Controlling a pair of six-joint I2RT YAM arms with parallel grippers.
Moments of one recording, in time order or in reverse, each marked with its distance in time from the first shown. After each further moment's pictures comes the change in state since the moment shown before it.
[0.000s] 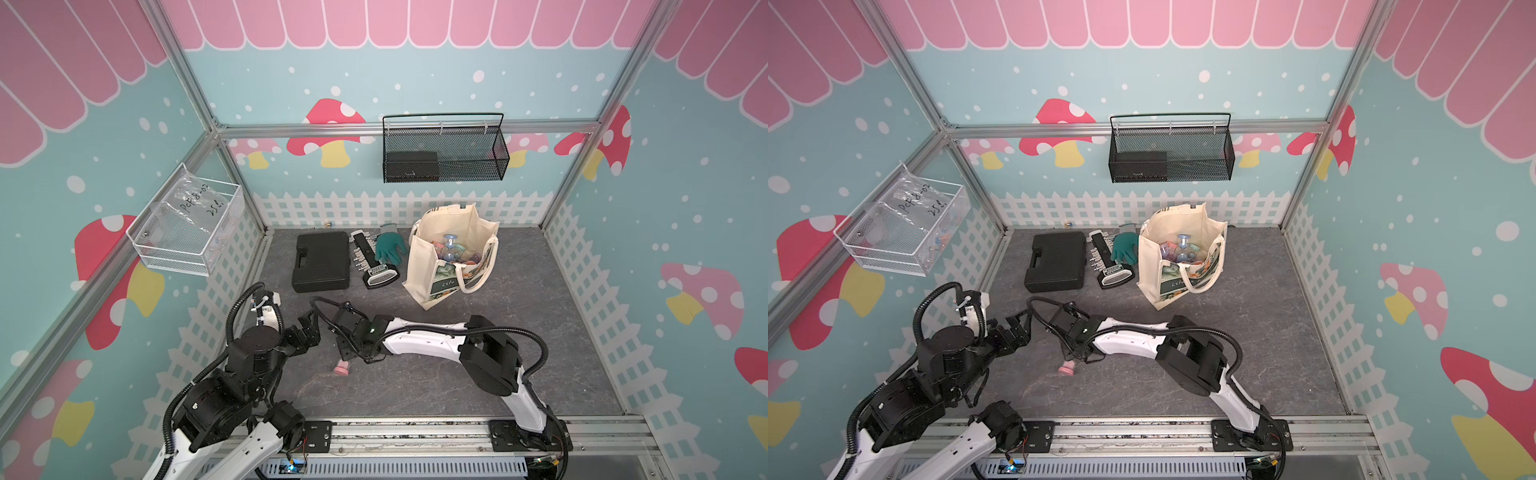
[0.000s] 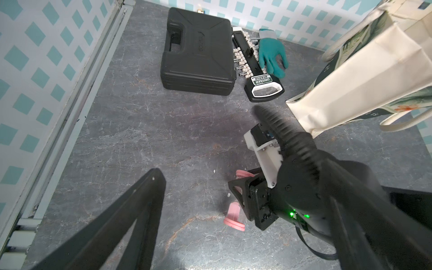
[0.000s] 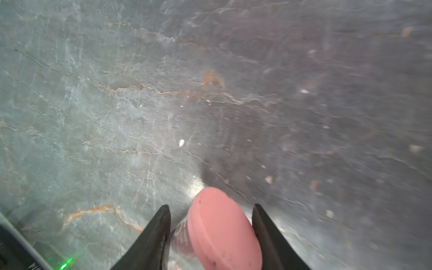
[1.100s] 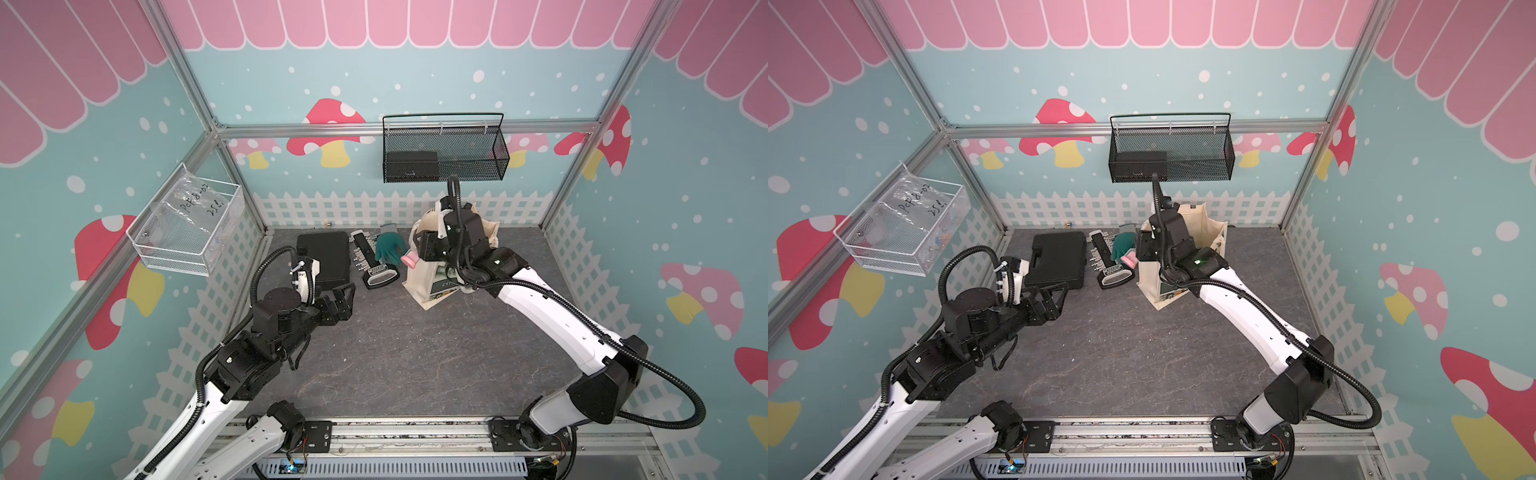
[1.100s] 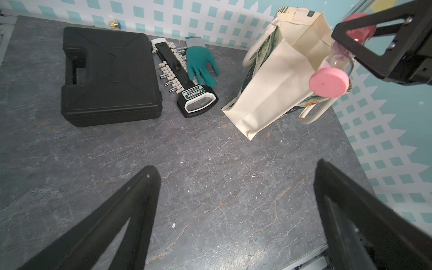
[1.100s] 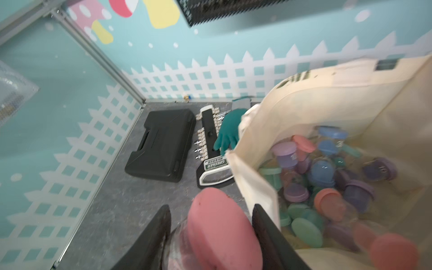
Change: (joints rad) left arm 0.000 0.293 0.091 0.317 0.295 0.082; right arm -0.534 -0.587 -0.018 0.003 0.050 -0.244
